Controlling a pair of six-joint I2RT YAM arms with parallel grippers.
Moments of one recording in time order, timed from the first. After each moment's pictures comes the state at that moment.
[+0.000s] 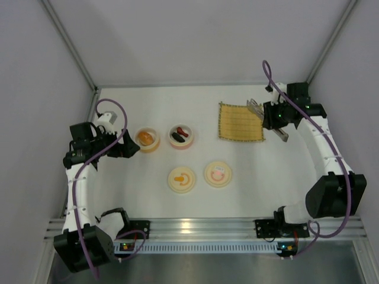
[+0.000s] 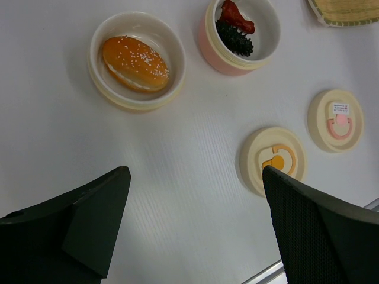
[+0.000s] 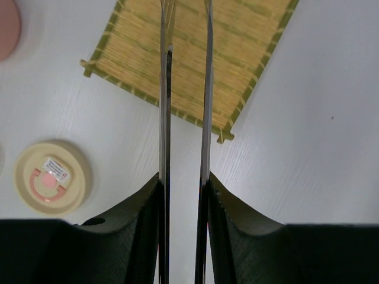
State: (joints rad) left arm 0.27 1.00 0.92 -0.68 0.68 0.14; right arm 0.05 1.45 1.42 -0.82 -0.26 -0.21
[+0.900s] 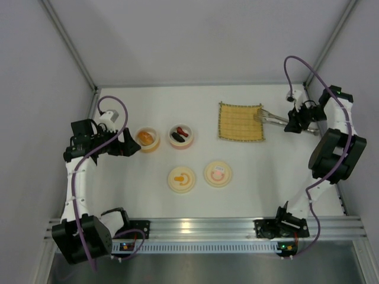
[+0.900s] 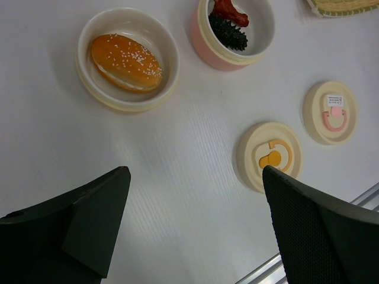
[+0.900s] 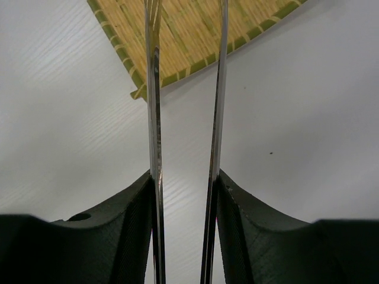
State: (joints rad) left arm 0.27 1.07 0.95 -0.70 0.72 0.18; right arm -0.39 1.87 1.63 -1.17 -0.75 -1.25
